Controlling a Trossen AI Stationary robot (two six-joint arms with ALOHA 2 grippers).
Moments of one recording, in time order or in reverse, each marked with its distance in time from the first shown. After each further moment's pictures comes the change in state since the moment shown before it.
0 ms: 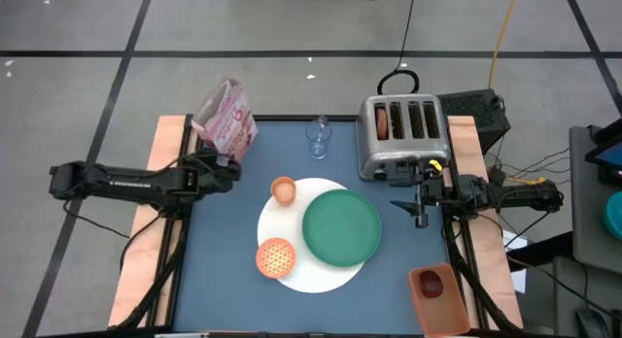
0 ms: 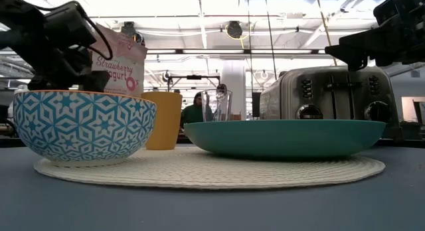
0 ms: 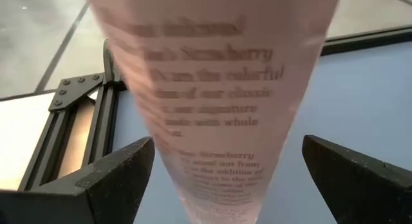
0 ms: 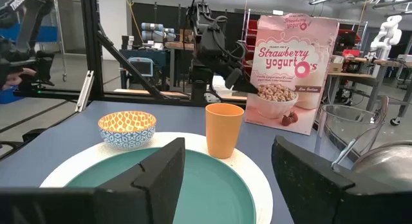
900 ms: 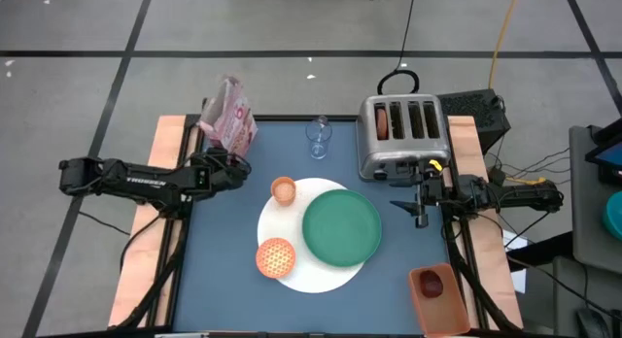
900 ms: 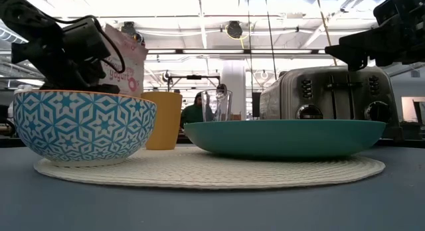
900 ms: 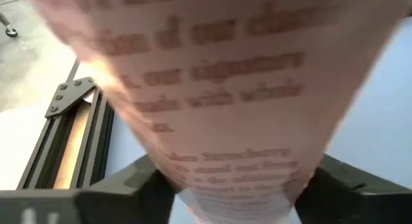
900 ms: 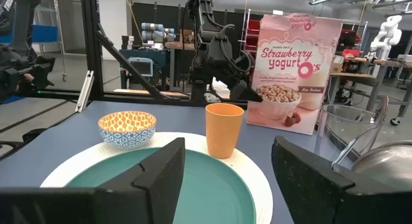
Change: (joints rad) left arm 0.060 0.203 0.000 0.186 0.006 0.099; right arm 0.000 0.000 0.000 0.000 0.000 0.000
